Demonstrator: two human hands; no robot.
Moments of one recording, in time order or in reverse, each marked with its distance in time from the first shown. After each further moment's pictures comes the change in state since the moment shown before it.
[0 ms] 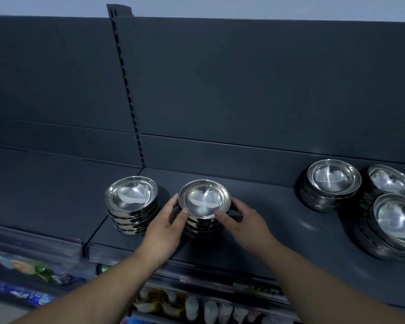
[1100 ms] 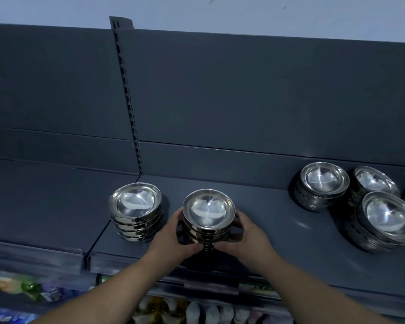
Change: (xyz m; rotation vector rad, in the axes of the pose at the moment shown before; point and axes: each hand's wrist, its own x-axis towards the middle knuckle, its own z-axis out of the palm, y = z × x) left_hand 0.007 -0.033 -0.014 0.130 -0.243 0.027; right_hand -0.019 0.020 0.021 -0.016 0.044 0.019
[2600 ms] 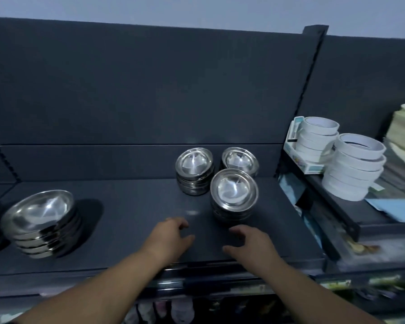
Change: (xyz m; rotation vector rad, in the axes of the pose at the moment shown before) left_hand 0.013 0.141 0.287 0.588 -0.094 0.075; right_hand -0.107 0.139 -0.269 -0.379 0.141 0.236
